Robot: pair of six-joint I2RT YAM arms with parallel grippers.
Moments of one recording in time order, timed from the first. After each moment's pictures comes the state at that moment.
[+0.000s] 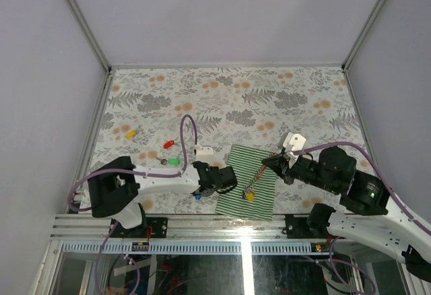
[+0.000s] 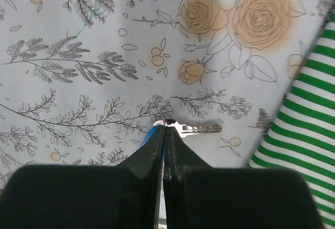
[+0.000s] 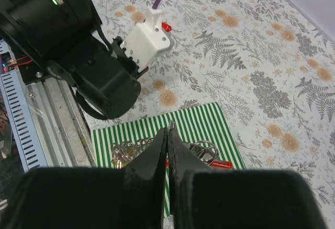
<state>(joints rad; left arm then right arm) -1.19 1.61 0.89 -0.79 -0.55 -1.29 0.99 0.57 0.88 -0.59 -0.04 -0.09</state>
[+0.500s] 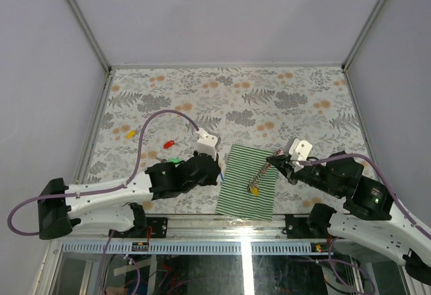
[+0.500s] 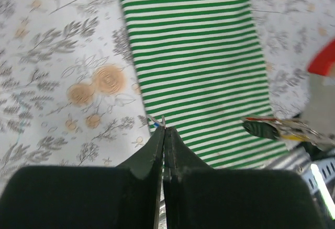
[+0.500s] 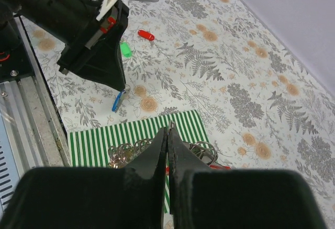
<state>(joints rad) -1.19 1.13 0.79 -0.39 -0.44 -0.72 0.99 0.50 0.84 -0.56 0.00 -0.19</state>
